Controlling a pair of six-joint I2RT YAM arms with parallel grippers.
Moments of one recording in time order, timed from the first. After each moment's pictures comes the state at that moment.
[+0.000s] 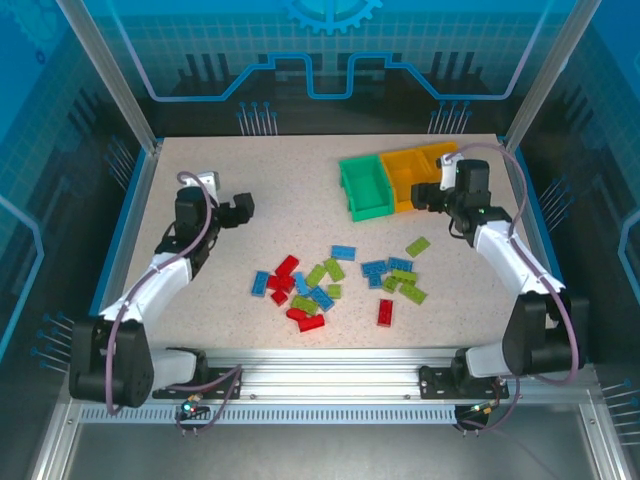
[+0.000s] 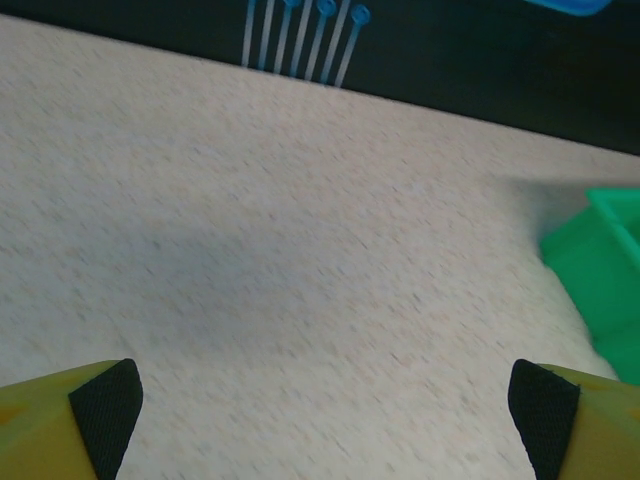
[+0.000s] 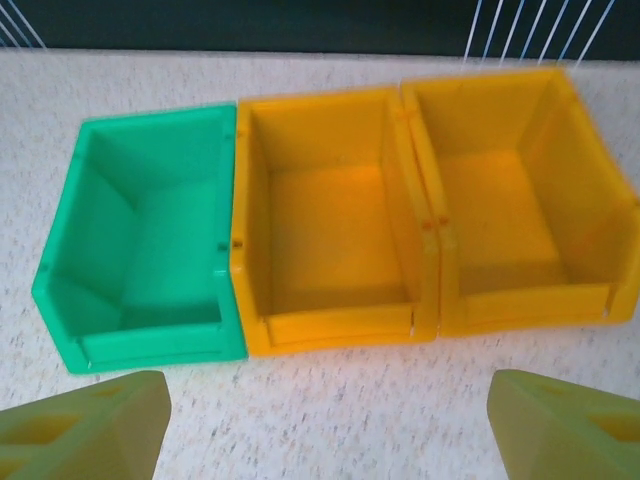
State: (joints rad) left arm -0.09 1.23 0.73 0.01 0.03 -0.31; right arm 0.06 1.42 1.05 -0.29 -0.09 0.03
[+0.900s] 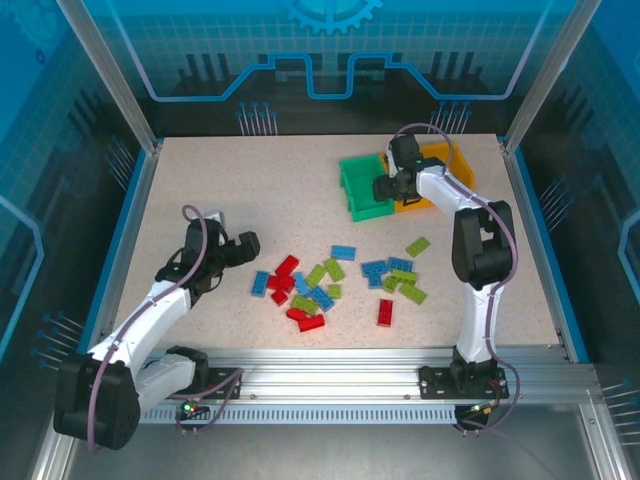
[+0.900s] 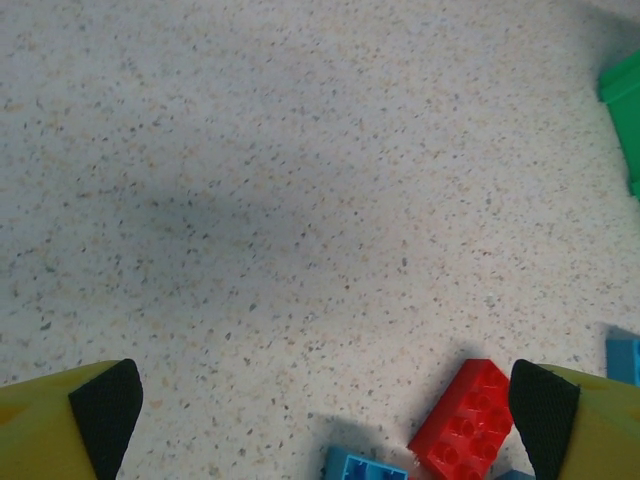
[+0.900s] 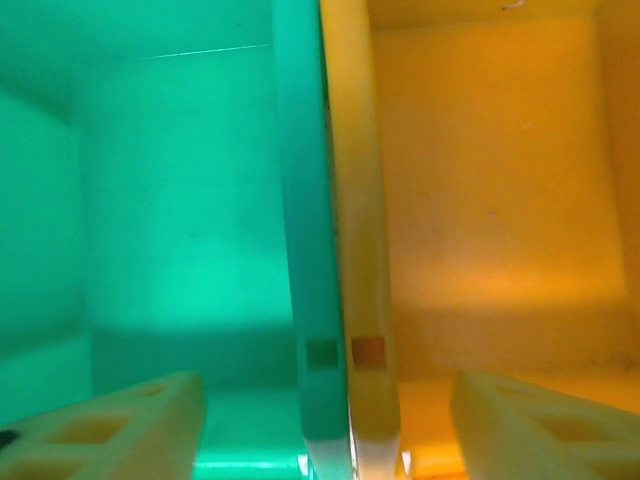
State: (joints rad) left arm -0.17 1.04 0.58 -0.29 -0.03 -0.50; right arm 0.24 2.08 1.65 -0.63 0.02 0.13
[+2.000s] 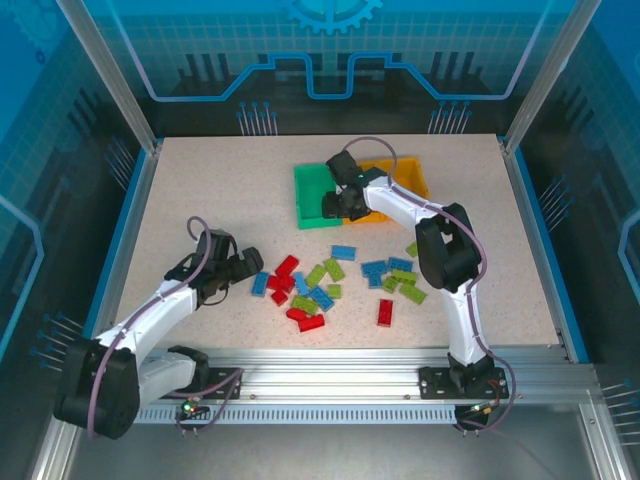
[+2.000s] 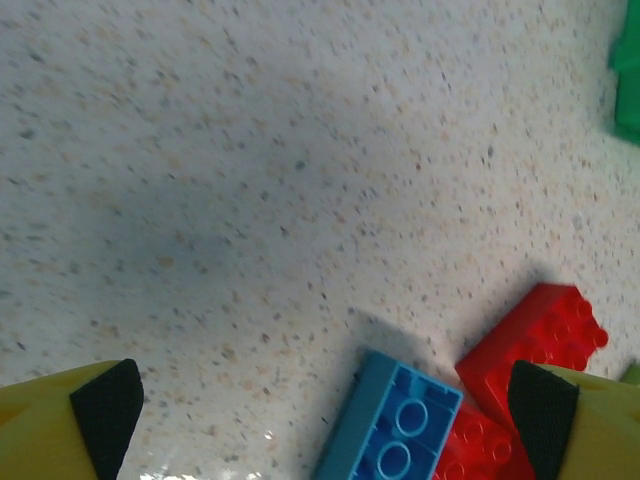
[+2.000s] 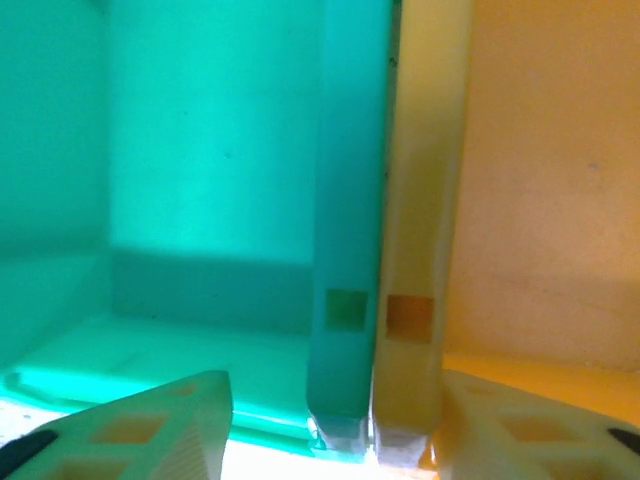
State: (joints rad) left arm -0.23 1.11 0.53 -0.38 -0.03 -0.68; right arm 0.54 2.18 1.78 -0.71 0.00 0.46
